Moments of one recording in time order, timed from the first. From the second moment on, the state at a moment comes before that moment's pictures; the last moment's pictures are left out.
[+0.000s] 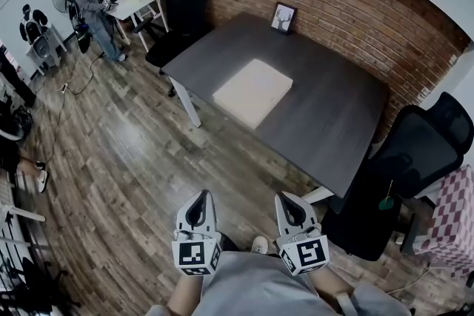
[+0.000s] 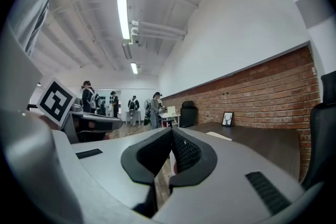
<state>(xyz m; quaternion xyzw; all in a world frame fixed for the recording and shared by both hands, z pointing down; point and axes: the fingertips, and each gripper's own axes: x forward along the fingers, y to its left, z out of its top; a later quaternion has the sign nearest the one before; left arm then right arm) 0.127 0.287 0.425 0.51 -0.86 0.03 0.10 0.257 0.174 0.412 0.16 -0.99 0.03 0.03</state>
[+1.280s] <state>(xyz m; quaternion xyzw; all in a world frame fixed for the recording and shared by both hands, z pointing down) -0.122 0.089 0.425 0.61 -0.79 0.04 0.08 0.025 -0.002 0.416 0.28 -0.96 0.02 0.04</state>
